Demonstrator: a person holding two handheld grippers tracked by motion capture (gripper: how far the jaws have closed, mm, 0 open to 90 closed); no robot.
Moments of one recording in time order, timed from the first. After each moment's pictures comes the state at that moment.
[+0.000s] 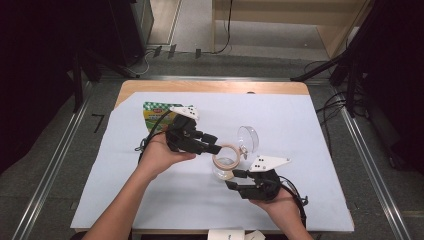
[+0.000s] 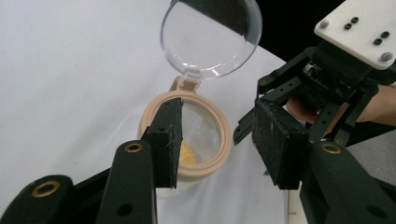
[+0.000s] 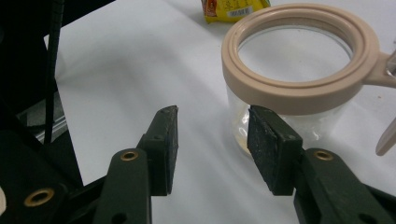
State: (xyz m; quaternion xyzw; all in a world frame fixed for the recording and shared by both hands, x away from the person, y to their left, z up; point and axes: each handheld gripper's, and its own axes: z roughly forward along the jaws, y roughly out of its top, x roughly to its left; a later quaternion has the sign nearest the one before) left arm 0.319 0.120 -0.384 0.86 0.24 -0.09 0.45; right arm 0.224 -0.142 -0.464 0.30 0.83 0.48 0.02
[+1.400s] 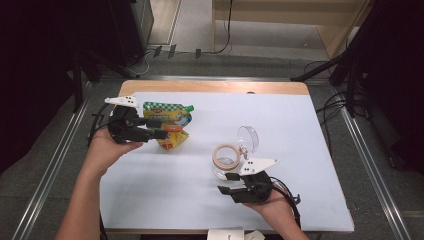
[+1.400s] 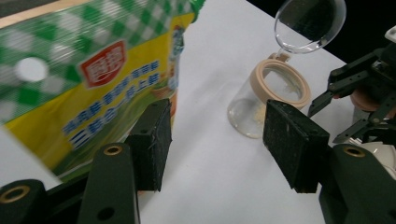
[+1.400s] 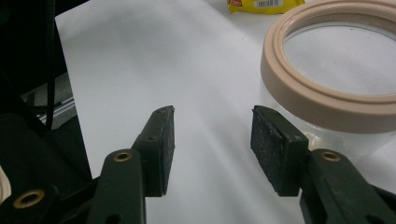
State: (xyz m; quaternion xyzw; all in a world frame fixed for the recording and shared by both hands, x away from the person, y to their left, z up) left arm 0.322 0.250 -0.363 0.84 0.33 0.01 0.44; right arm 0.222 -0.123 -0.466 0.27 0.85 0.46 0.01
